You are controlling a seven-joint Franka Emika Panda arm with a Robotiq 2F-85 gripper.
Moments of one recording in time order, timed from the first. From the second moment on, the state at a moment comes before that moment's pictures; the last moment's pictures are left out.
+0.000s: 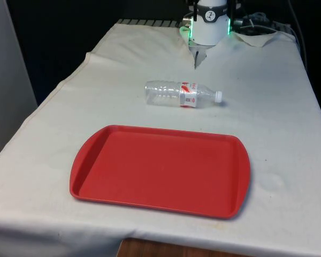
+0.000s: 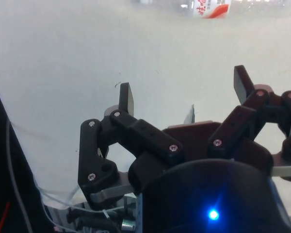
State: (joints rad) arm 0.12 -0.16 -0.08 -2.34 -0.01 2.17 -0.12
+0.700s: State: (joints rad) arm 0.12 -0.12 -0.07 -2.36 -0.03 2.21 -0.12
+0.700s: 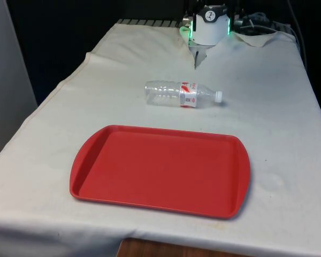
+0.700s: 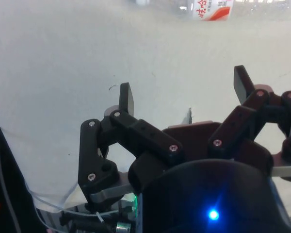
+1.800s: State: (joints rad) arm 0.12 -0.12 -0.07 -2.39 -0.03 2.23 -0.21
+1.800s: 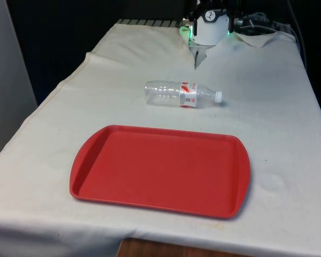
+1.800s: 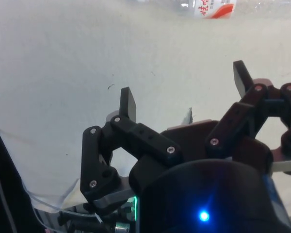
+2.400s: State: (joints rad) arm 0.12 -0.10 -0.07 -2.39 -0.03 2.24 -0.29
